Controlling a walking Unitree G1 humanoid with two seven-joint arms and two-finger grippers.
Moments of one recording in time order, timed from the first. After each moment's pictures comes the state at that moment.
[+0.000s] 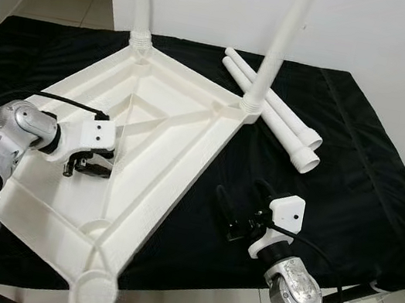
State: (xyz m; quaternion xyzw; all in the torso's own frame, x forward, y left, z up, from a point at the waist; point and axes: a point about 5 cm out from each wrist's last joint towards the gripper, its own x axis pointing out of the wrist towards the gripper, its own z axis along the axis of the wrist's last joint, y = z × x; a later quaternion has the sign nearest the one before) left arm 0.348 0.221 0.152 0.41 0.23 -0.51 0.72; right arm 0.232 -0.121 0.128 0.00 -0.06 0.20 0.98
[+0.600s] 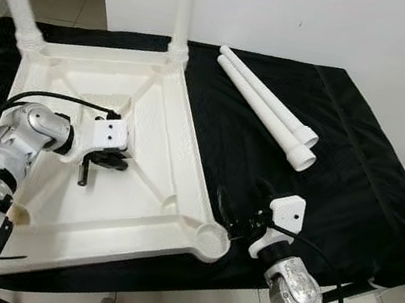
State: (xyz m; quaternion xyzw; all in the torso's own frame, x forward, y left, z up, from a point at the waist) left arm 0.347 0.200 0.148 0.37 0.18 -0.54 0.74; right arm 0.232 -0.122 0.128 0.00 -0.06 0.19 0.98
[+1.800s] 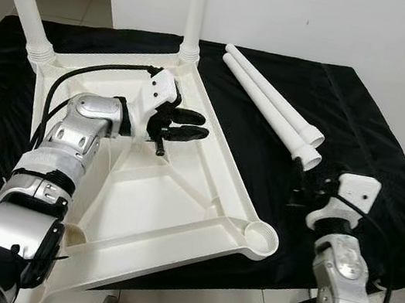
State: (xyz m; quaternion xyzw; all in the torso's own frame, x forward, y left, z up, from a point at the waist) left arm 0.359 0.118 0.208 0.13 -0.04 -0.57 0.81; right arm 0.275 -0.213 0.161 -0.05 -0.12 -0.05 0.99
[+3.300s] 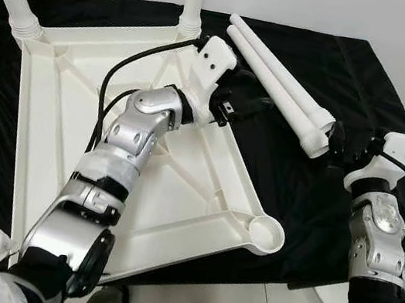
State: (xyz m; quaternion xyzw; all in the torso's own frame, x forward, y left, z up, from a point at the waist) left arm 0.348 0.046 0.251 0.08 -0.13 -0.51 0.85; right arm 0.322 -0.239 0.199 -0.04 -0.16 -0.01 0.99
